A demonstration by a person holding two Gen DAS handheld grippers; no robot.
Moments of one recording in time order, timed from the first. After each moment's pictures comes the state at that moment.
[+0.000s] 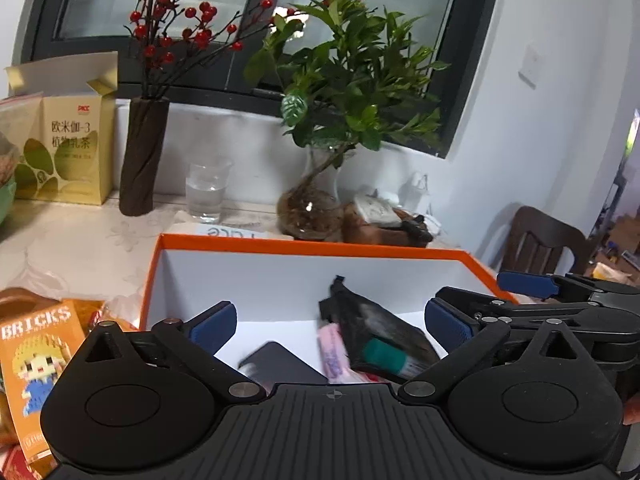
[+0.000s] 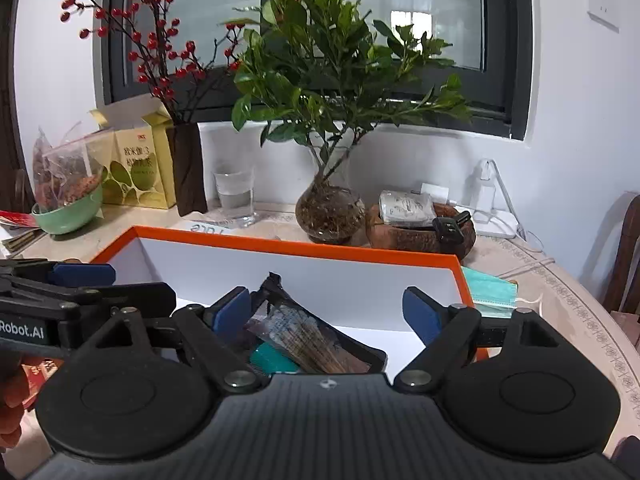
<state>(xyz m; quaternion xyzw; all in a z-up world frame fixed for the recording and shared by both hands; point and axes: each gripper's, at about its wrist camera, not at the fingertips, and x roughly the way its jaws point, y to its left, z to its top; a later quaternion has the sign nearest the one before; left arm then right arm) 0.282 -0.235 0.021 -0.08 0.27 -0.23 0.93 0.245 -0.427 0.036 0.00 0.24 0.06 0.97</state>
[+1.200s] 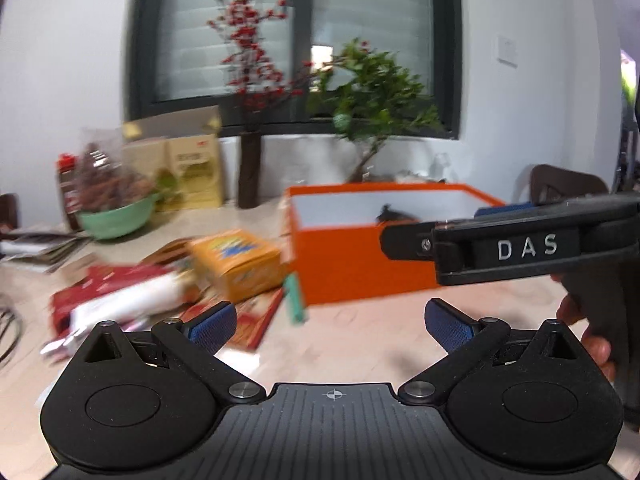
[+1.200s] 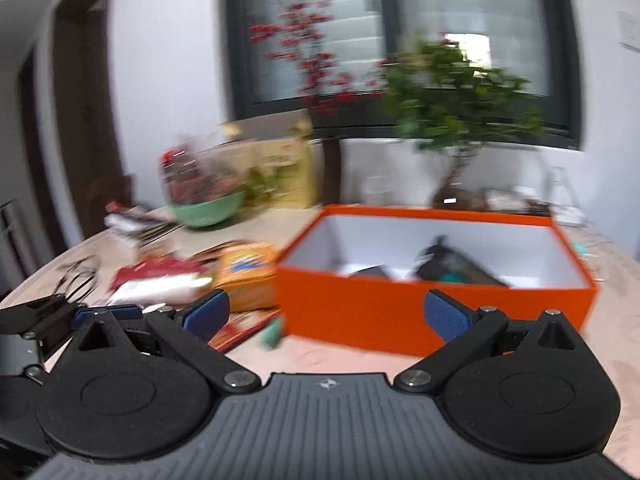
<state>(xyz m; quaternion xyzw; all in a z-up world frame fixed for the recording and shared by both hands) 0.042 -0.152 0.015 0.03 0.21 -0.13 0.97 0.084 -0.308 0.039 0.01 0.20 0.18 0.96</state>
